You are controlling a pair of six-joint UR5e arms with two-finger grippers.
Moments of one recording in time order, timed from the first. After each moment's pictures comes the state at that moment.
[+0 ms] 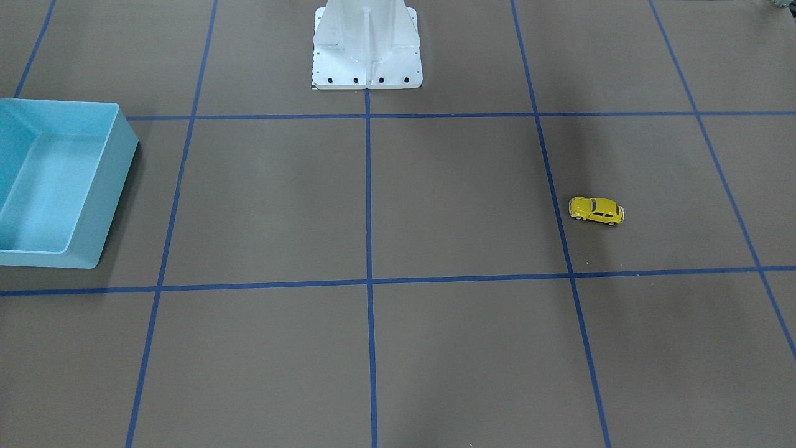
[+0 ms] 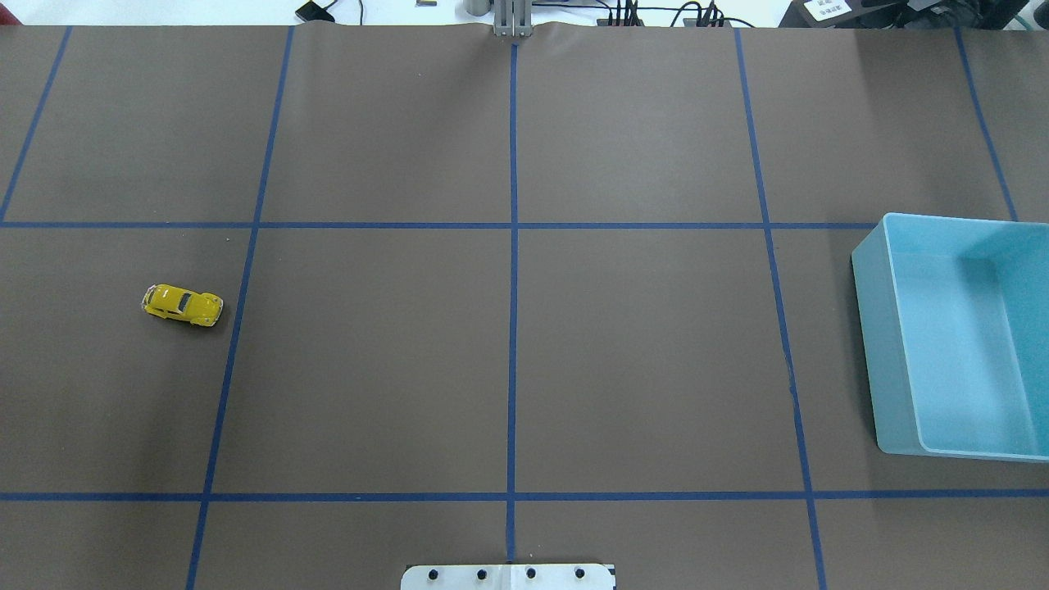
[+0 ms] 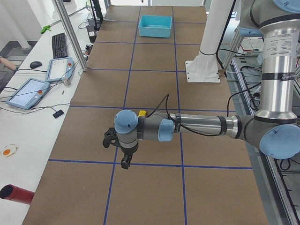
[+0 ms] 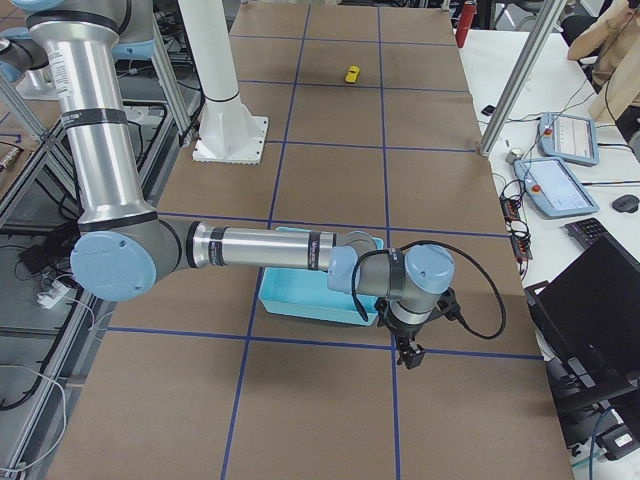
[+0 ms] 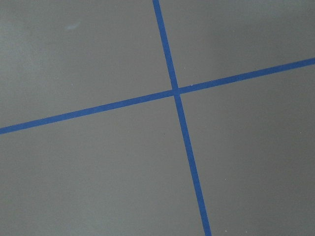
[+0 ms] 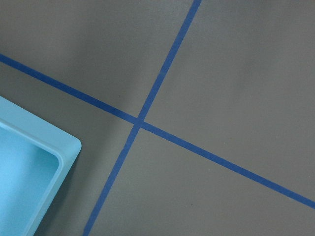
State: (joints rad) left arm -1.59 -1.52 -1.66 -1.59 -2.35 0.19; right arm 1.59 -1.39 1.39 -1.63 2.27 -0.50
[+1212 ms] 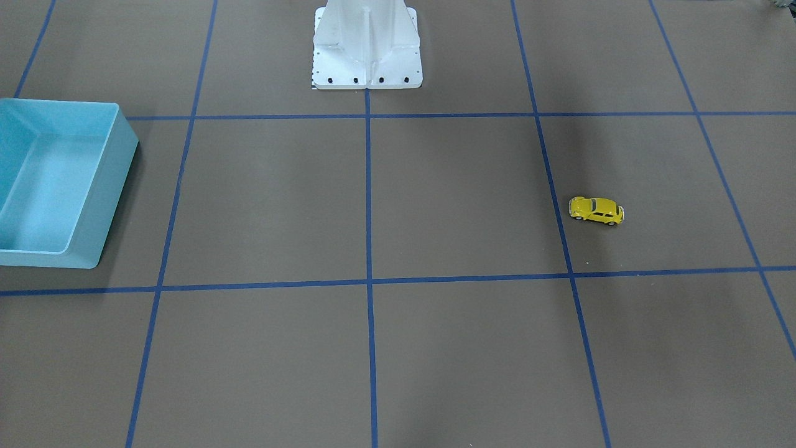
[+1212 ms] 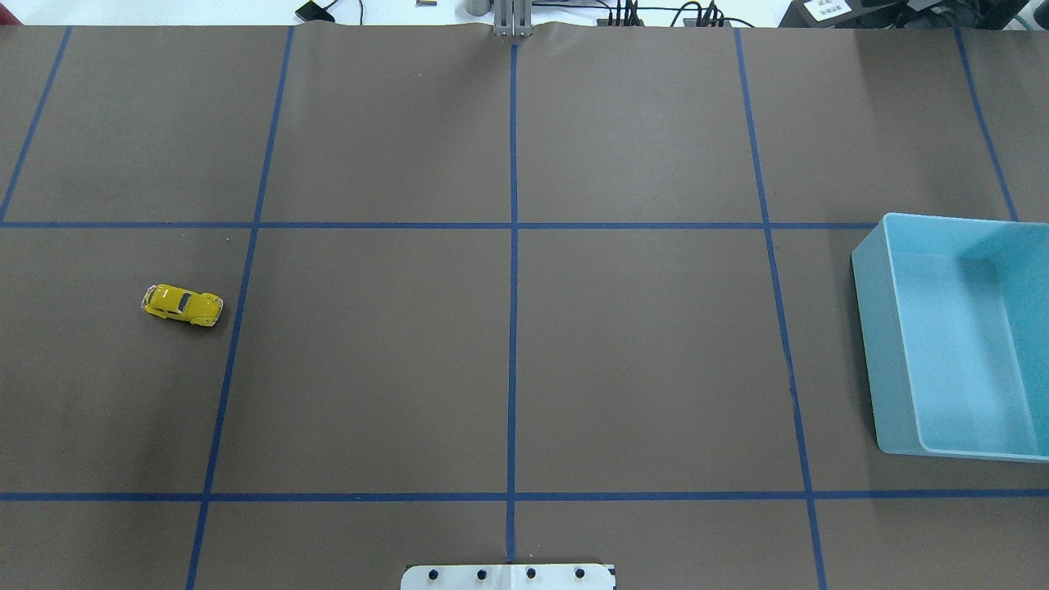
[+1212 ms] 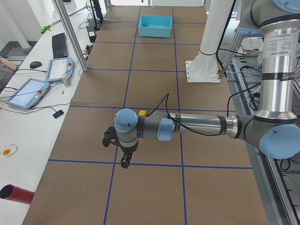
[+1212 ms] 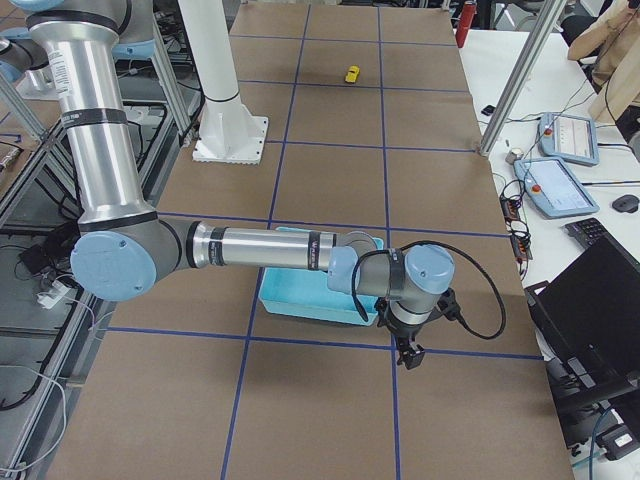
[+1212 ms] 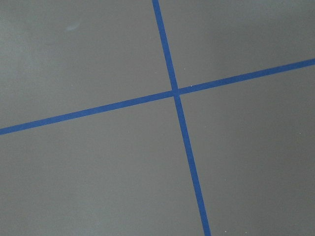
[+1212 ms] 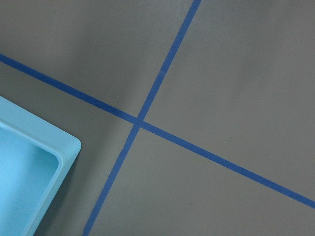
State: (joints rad) left arm -1.59 -1.53 -1.67 -1.59 -2.35 0.19; right arm 1.59 -1.39 1.39 -1.63 2.27 -0.50
